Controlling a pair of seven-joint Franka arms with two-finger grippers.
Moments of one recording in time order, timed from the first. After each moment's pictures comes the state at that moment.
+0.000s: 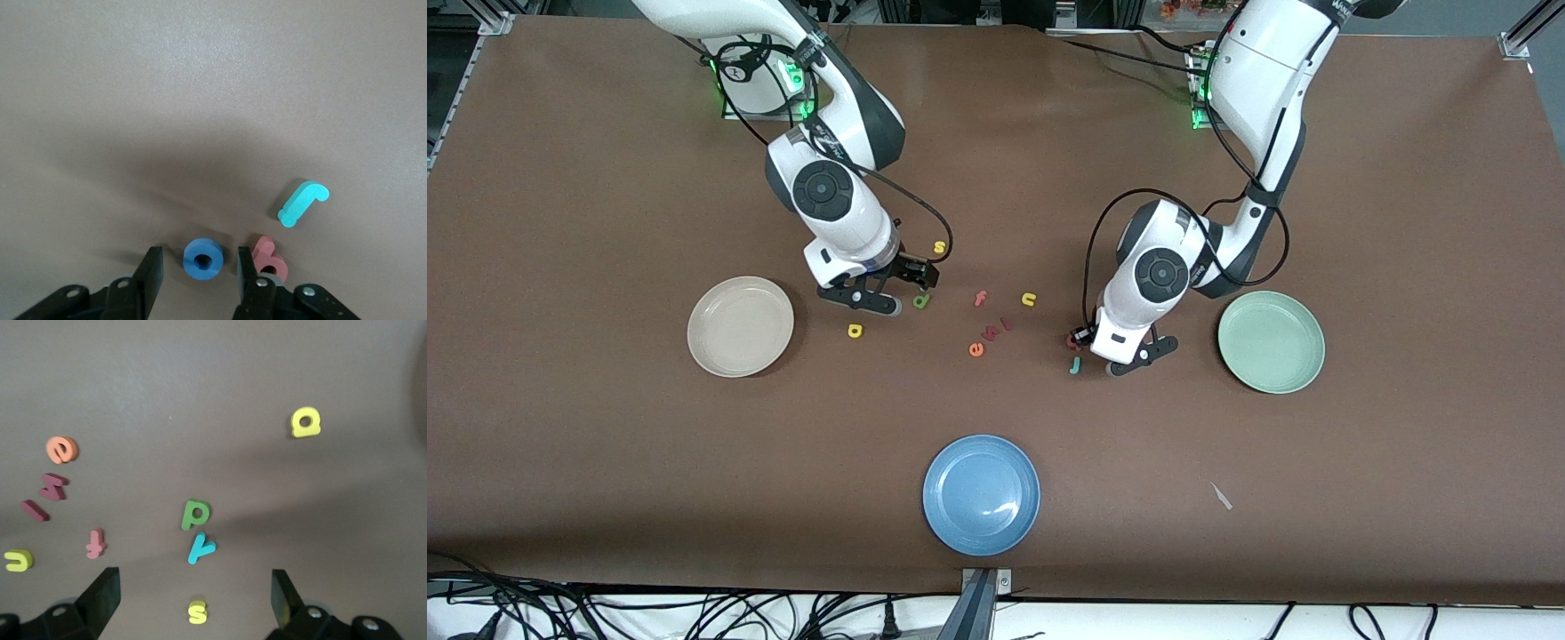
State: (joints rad) left arm -0.45 0.67 -0.06 -1.78 -0.15 2.42 -0.86; right arm 0.29 0.42 0.33 -1.94 -0.04 2.31 0.90
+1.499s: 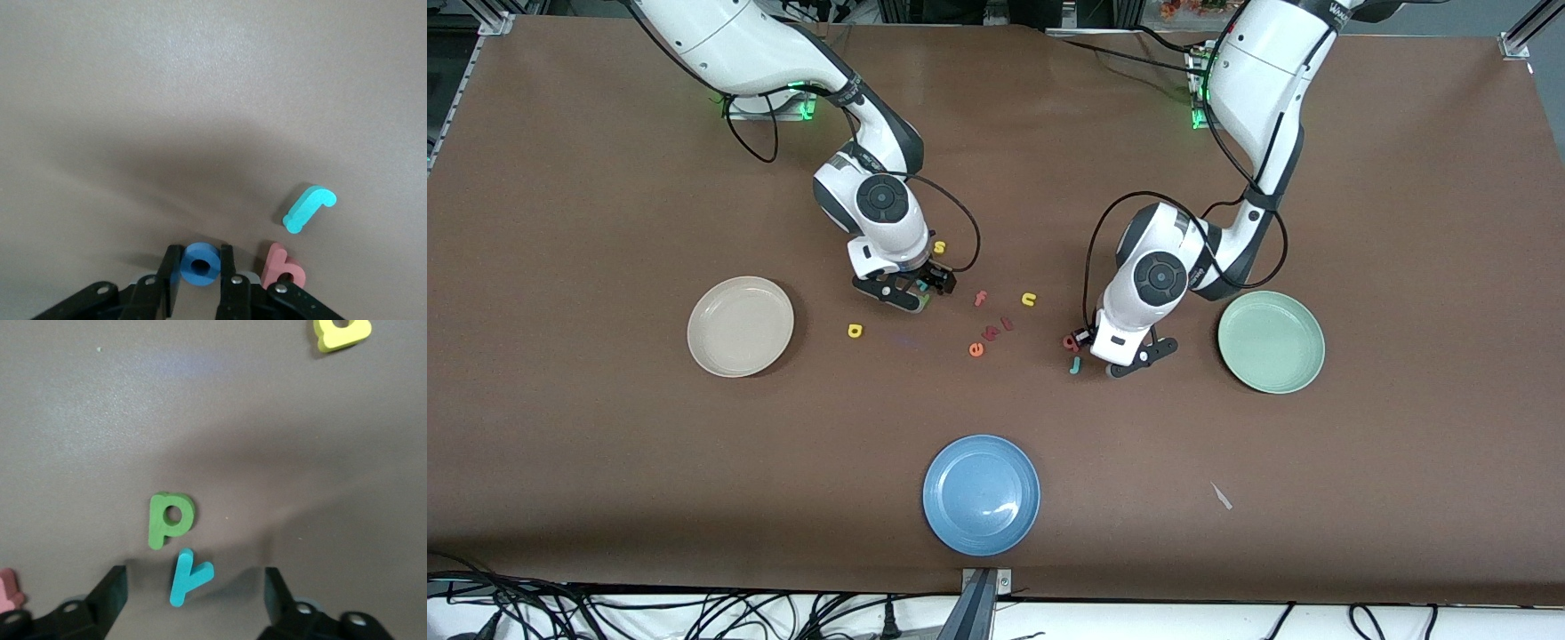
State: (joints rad) left arm -0.45 0.68 -0.05 -1.77 -0.14 2.41 -0.85; right arm 0.31 0.59 0.37 -1.99 -0.29 2.50 1.27
